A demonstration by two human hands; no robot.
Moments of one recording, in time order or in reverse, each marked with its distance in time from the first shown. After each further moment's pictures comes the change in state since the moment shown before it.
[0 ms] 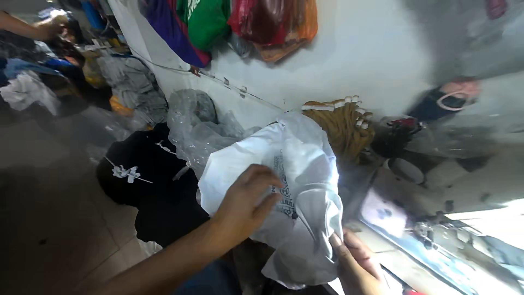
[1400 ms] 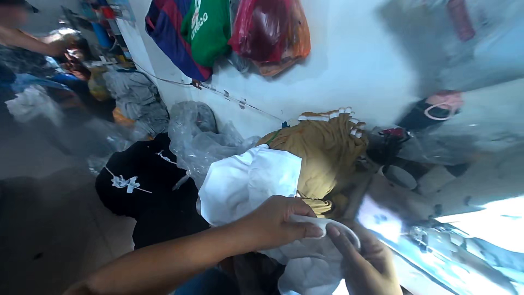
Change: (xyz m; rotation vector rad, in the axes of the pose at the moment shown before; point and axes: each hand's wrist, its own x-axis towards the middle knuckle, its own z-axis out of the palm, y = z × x) left_hand 0.037 0.039 -0.001 -0.434 -0.589 -0.242; right_hand 0.022 -0.035 0.025 -0.114 0.055 -0.157
